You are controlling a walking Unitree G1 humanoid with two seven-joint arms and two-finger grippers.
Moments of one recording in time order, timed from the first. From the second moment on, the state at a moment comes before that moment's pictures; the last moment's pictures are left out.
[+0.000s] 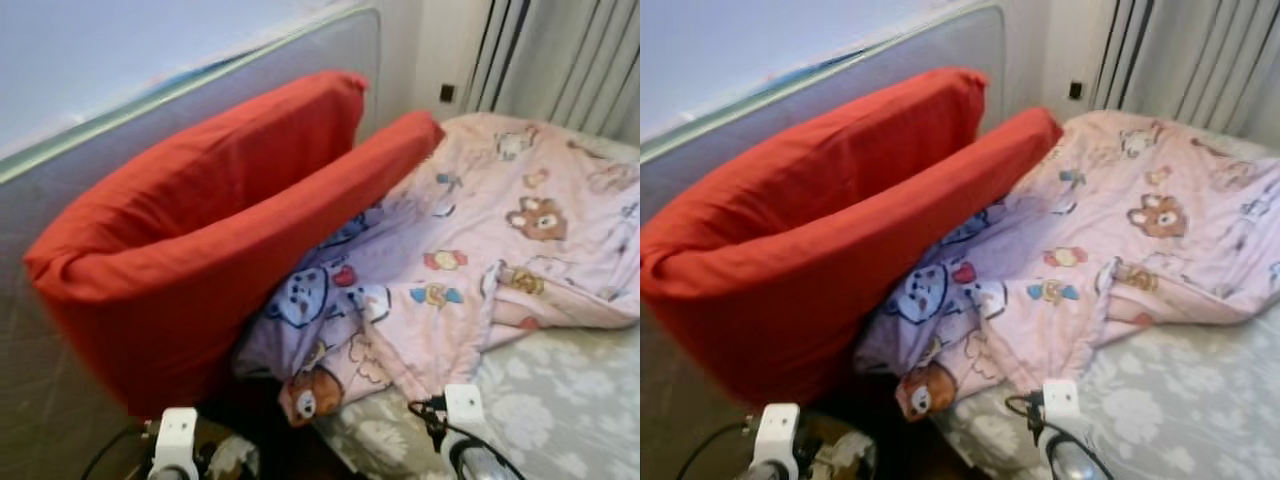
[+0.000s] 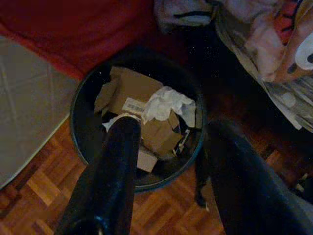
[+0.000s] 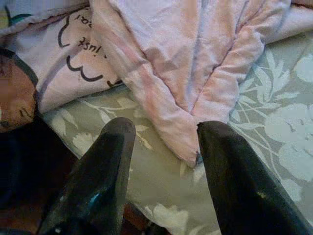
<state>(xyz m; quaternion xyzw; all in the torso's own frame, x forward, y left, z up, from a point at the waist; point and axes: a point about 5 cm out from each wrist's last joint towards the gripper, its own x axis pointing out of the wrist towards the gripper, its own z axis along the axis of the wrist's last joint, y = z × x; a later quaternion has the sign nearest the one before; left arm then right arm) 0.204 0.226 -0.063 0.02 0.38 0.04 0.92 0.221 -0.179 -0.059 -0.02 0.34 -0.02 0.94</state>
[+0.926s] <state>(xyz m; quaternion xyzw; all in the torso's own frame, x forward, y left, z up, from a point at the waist) 0.217 0.214 -0.057 0.01 0.36 0.03 0.93 0.230 -0.186 -0.052 -0.03 0.32 -0.01 0.95</state>
